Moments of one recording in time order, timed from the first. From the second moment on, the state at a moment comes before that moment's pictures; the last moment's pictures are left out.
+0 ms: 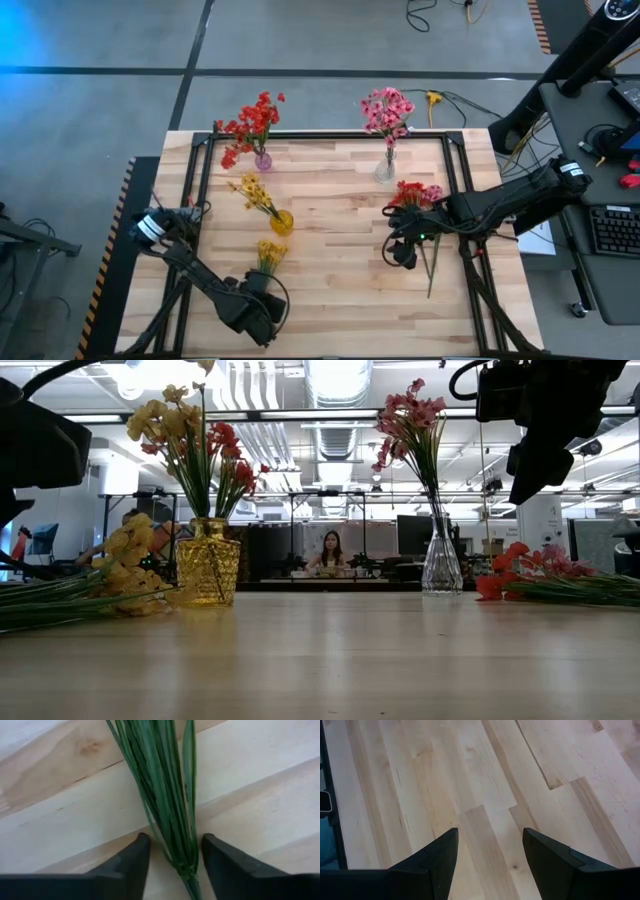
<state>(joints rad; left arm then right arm) -0.78 1.96 1.24 -0.95 -0.22 -1.98 0.25 1.15 0.77 -0.60 0.02 0.68</state>
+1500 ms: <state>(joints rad) -0.82 1.81 1.72 -1.13 -0.93 -0.91 0.34 1.15 0.76 -0.31 0.10 0.41</state>
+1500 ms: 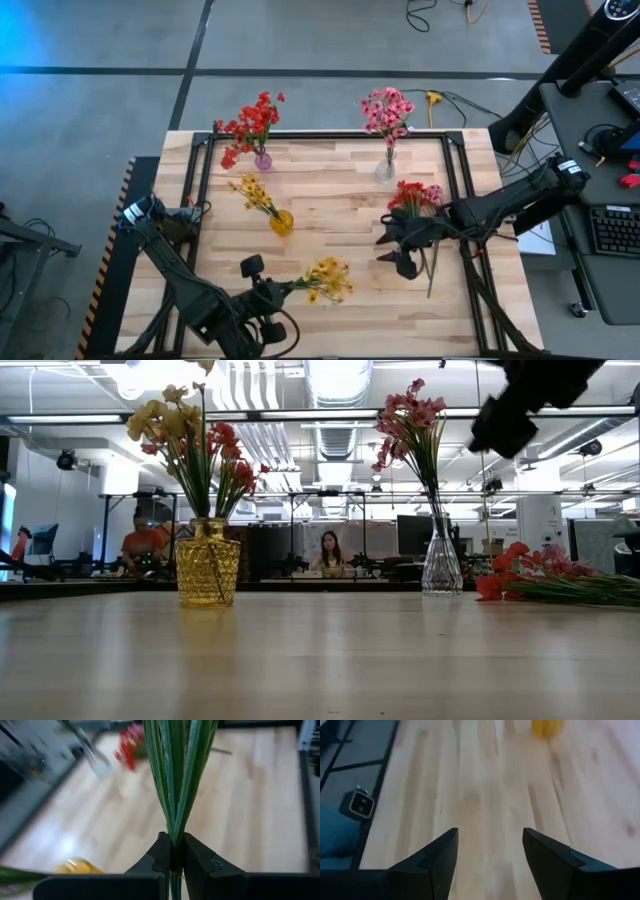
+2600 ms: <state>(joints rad) -0.72 1.72 1.16 0.35 -0.85 0.09 0.46 1.27 0.68 0.48 0.16 -0.10</state>
